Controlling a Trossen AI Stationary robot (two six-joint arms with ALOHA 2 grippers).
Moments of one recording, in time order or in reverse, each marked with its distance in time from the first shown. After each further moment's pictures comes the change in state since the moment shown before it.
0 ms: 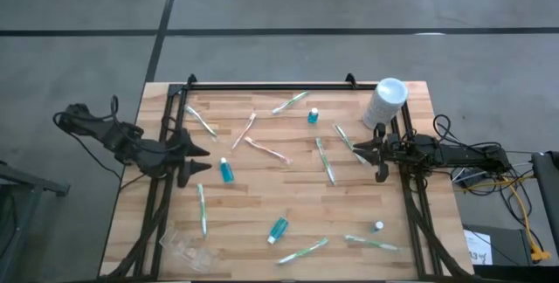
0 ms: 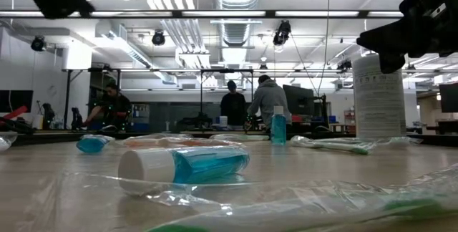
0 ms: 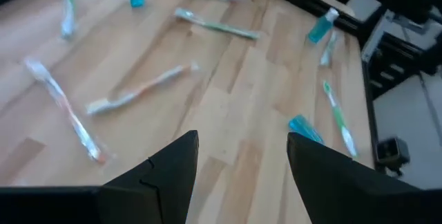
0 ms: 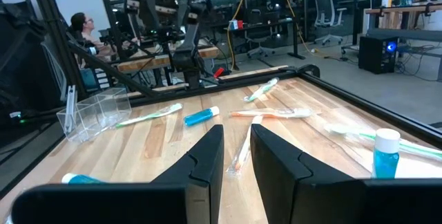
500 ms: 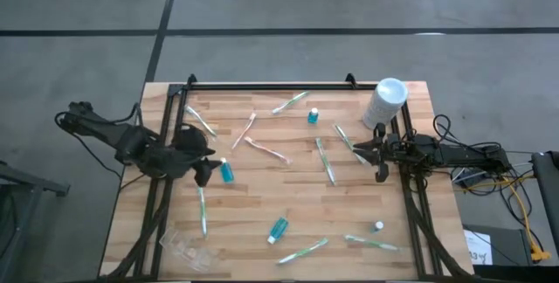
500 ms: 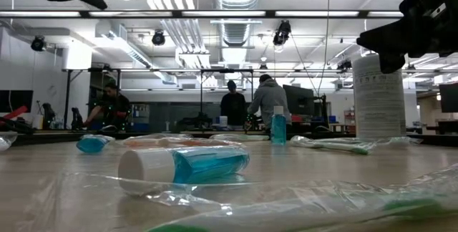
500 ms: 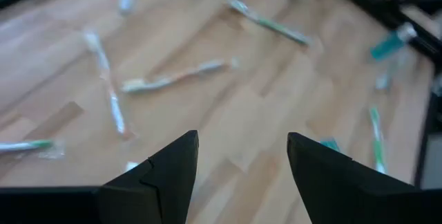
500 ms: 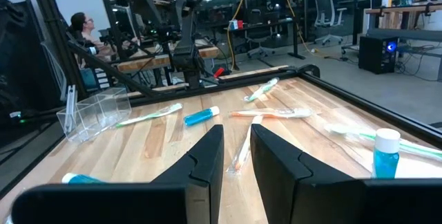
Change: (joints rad) left arm 0.000 0.250 0.245 -0.191 -0.068 -0.262; right arm 0.000 0.000 0.000 0.000 0.000 0.000
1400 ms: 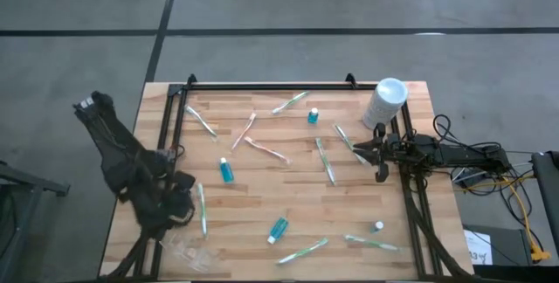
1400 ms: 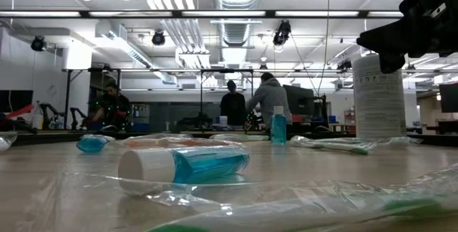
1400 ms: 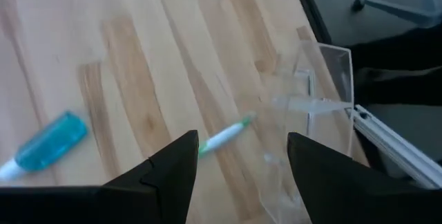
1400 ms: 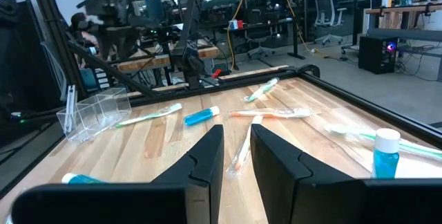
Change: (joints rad) left arm -0.496 0.098 -0.039 -0.010 0.302 0.432; right arm 0.000 0.000 0.000 0.000 0.000 0.000
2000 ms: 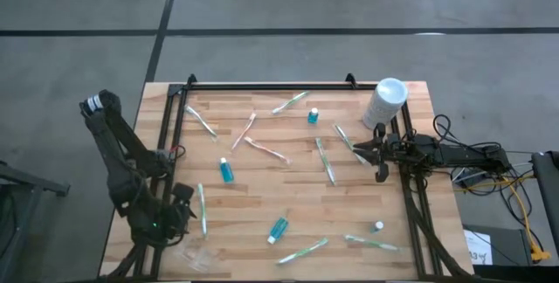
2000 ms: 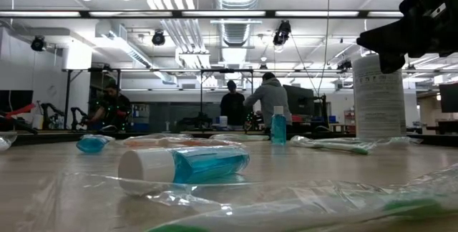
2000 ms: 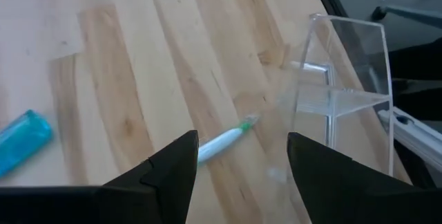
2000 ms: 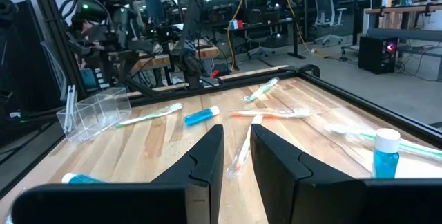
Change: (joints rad) left arm -0.167 0.027 -0.232 0.241 -0.146 -0.153; right arm 0.000 0.000 0.000 0.000 0.000 0.000
